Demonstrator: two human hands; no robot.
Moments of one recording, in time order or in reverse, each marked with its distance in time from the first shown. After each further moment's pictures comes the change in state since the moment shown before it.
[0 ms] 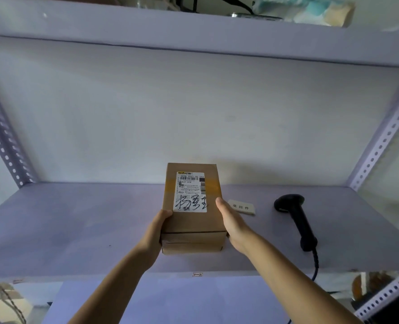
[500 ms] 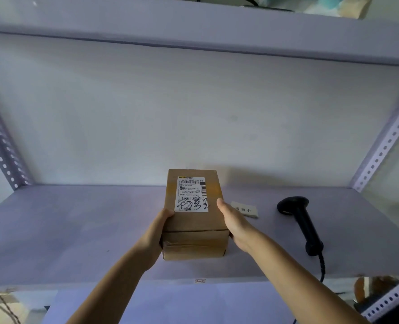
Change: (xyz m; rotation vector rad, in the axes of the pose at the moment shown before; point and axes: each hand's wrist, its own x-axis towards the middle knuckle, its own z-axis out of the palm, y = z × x) left_hand 0.006 0.013 0.003 0.024 0.002 -0.051; right_hand 0.019 -0.003 -0.001 -0.050 -0.016 0.069
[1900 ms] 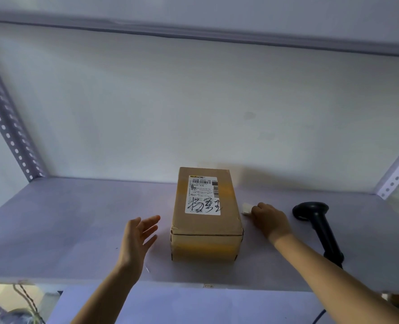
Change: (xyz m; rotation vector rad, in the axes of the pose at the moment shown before) left_hand -0.011 -0.019 -0.046 -0.178 0.338 0.169; right_hand 0.068 0.045 -0.082 -1.580 0.363 -0.364
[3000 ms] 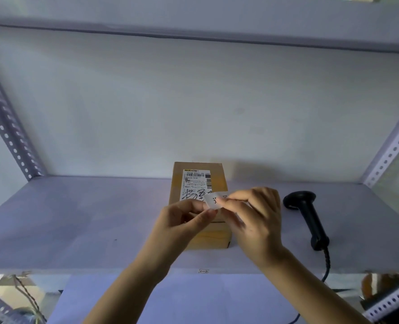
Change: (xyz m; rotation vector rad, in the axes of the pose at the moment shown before) left_hand -0.110 0.076 0.082 0.263 -0.525 0.233; right_hand -0.107 -0.076 -0.134 0.539 1.152 -0.344
